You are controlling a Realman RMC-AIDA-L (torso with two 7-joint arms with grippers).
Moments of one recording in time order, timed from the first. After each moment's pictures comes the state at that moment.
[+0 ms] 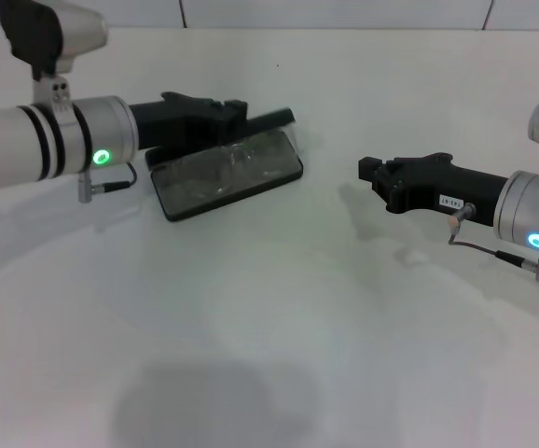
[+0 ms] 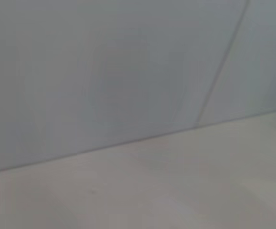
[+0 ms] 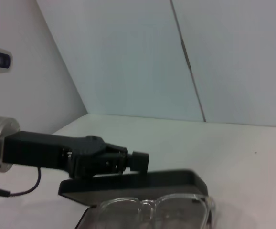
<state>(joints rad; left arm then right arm) -0.69 -2.09 0.98 0.49 1.76 0.94 -1.58 0.35 2.01 -1.78 -0.92 -1.15 -0.67 1.62</state>
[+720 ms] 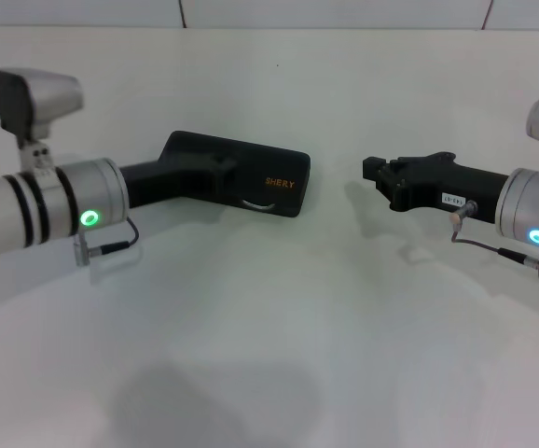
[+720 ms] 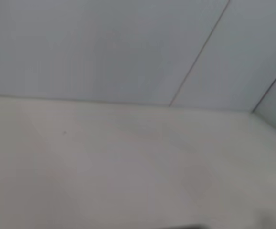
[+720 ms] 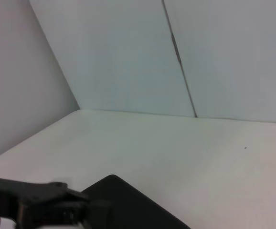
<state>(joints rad) -0.56 -2.10 1.06 0.47 1.61 1.05 -1.58 0.38 2.01 -1.76 -0.88 -1.16 -0.68 1.62</state>
